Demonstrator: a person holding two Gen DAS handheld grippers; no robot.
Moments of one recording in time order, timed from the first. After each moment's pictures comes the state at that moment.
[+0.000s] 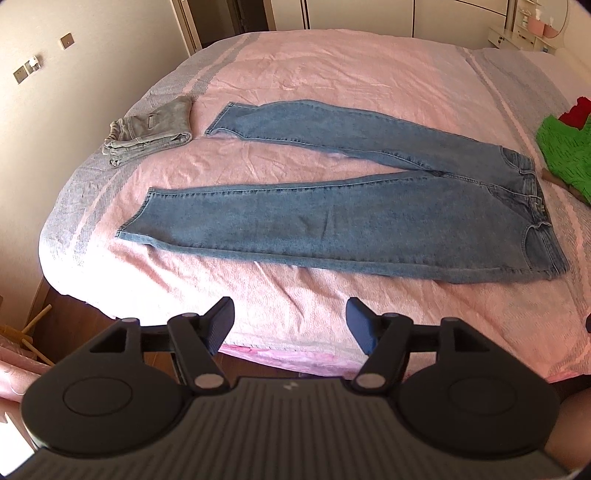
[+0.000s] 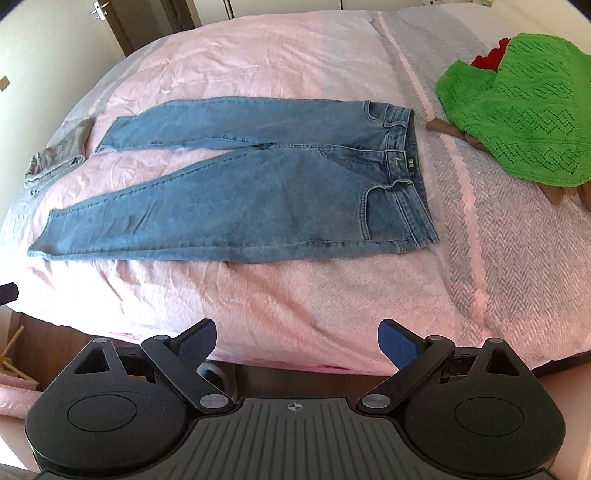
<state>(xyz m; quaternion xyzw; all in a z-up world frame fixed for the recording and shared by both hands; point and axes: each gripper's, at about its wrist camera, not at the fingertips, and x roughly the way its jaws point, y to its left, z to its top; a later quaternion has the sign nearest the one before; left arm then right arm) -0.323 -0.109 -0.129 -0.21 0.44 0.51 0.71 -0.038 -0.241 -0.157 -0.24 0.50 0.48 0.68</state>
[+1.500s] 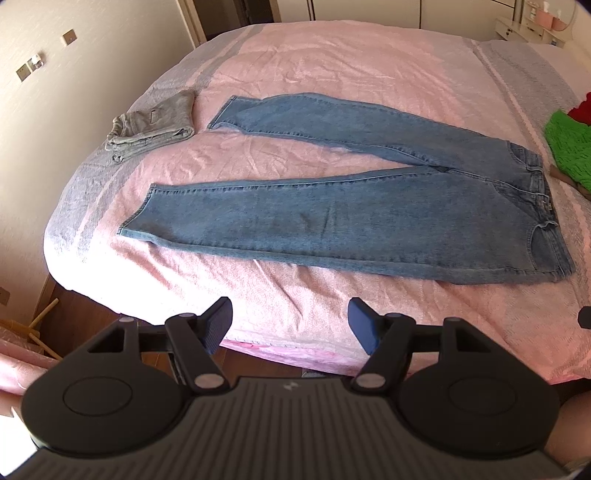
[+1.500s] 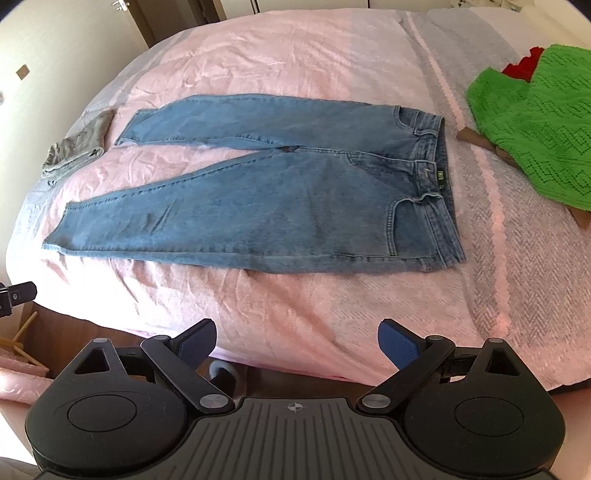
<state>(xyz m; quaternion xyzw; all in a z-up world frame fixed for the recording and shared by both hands) -0.306 -0.096 -0.132 -0.22 0.45 0.52 0.69 -0.034 -0.208 -0.163 -0.24 0.50 0.51 0.66</state>
